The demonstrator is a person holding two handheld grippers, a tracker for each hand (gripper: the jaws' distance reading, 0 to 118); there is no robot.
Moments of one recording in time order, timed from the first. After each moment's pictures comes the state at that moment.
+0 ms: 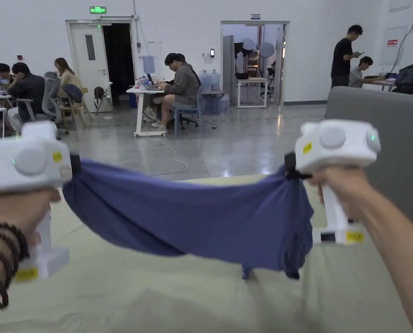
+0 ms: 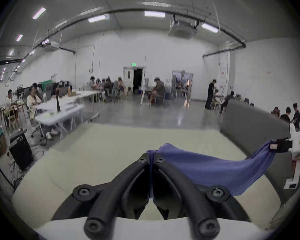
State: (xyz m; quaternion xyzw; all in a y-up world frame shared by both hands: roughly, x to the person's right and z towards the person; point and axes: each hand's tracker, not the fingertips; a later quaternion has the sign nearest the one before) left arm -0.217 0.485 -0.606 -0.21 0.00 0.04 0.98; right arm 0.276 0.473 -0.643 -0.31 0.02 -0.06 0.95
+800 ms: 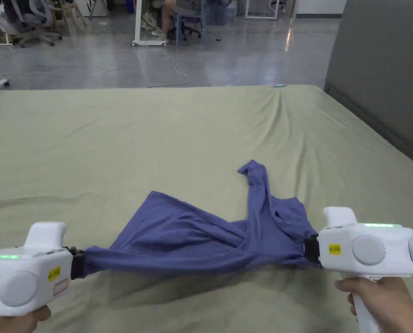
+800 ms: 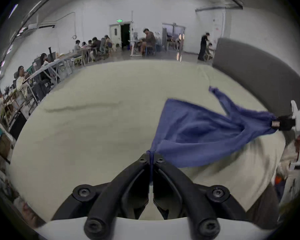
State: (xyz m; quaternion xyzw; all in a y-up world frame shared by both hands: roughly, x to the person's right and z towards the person) left arm -0.232 0.248 -0.357 -0.40 -0.06 -0.02 0.91; right arm 0.259 0.248 -0.369 -0.45 0.01 -0.04 0.89
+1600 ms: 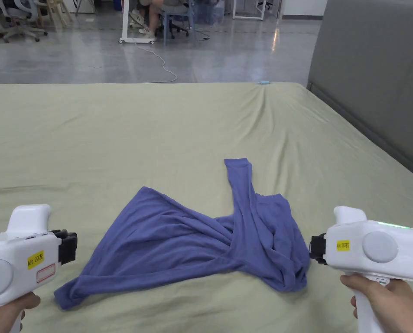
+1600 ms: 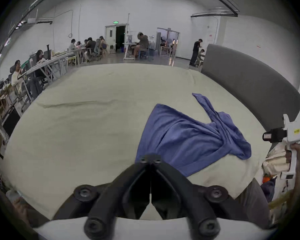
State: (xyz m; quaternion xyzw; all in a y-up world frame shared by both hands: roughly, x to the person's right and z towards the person) left arm -0.221 0.302 -0.312 -0.35 -0.09 0.03 0.93; right arm 0.273 0.269 -0.310 -0.44 -0.04 -0.10 0.89
